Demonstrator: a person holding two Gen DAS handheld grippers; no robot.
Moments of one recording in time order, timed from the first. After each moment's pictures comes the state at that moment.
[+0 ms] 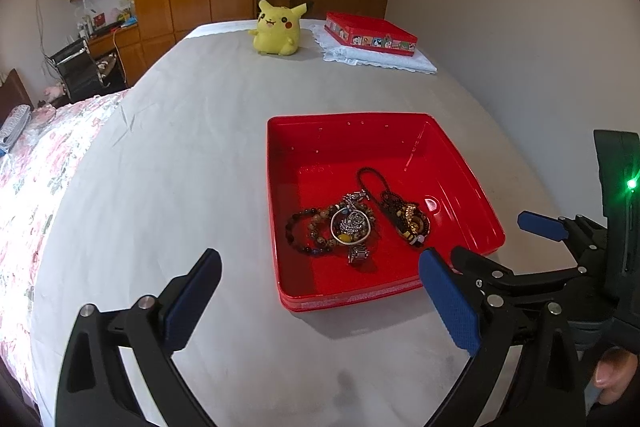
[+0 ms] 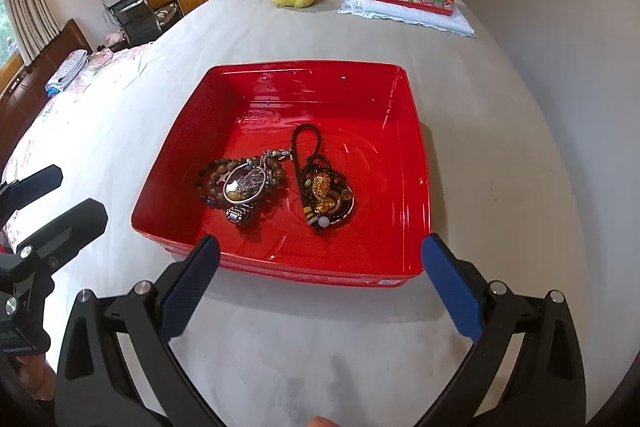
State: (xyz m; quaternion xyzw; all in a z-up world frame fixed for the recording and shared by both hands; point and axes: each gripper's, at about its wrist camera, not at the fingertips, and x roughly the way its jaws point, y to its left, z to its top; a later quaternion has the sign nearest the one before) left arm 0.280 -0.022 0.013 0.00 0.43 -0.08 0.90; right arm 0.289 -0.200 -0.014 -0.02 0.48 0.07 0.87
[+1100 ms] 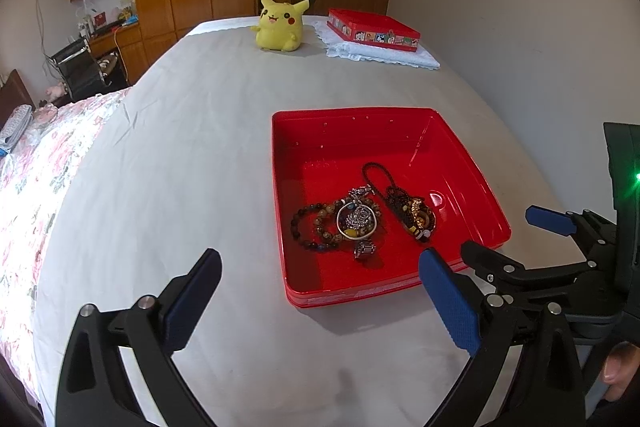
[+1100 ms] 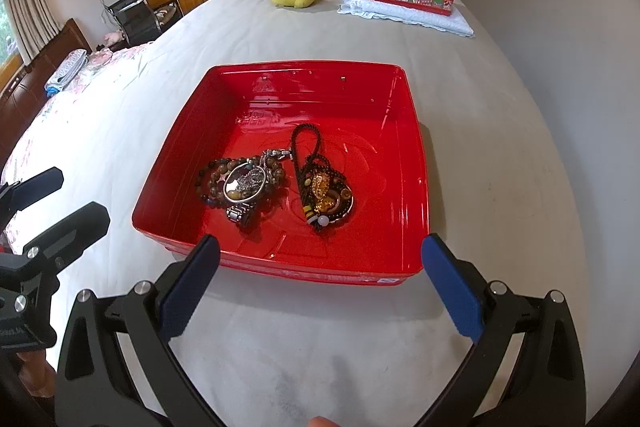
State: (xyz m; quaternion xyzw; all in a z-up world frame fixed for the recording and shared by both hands) left arm 0.281 -0.019 0.010 0.00 0.43 -0.08 0.90; right arm 0.290 -0.201 -0.010 -0.02 0.48 0.07 0.87
